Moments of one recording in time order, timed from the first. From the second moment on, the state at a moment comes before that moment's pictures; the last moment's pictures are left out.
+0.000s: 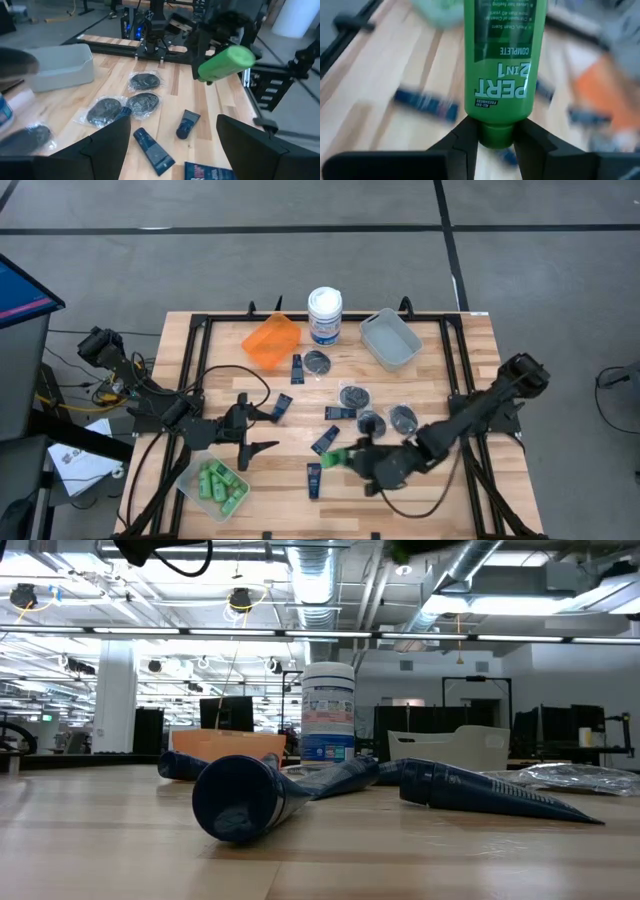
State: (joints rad) left arm -0.65 1.06 0.69 0.00 -0.74 -0.34; right arm 0.60 1.62 1.13 -0.25 0.61 0.05
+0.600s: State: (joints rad) left arm -0.63 1.11 0.69 0.34 -0.70 0.21; right arm 0.40 1.64 1.13 0.22 0.47 -0.28
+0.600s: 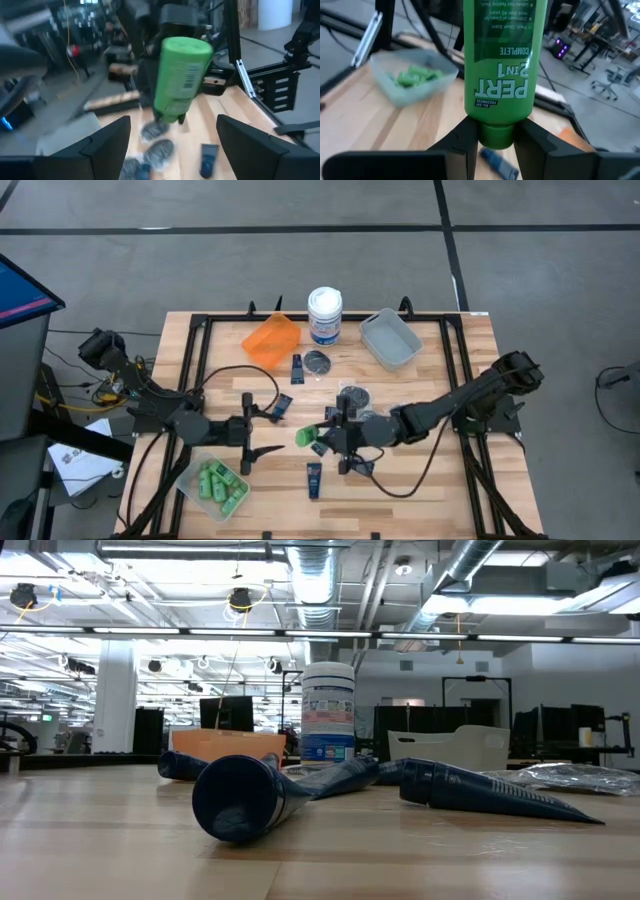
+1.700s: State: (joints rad) left arm -0.35 1.24 0.69 0.64 -0.23 0.34; right arm 0.31 1.64 1.14 0.24 0.34 -0.35
